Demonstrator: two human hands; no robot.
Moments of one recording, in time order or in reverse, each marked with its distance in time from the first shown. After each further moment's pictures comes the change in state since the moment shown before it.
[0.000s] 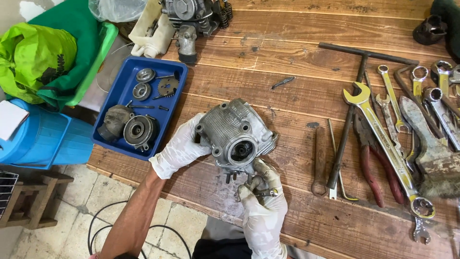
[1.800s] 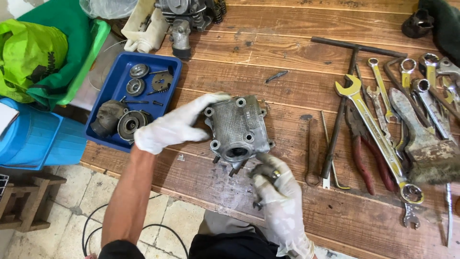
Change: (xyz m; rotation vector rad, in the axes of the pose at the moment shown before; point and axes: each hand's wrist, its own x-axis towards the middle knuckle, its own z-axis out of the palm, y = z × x) left_hand 0.023 0.083 -0.019 0.113 -0.469 0.072; right_hand 0.021 -0.057 -0.018 -0.345 -0.200 0.249
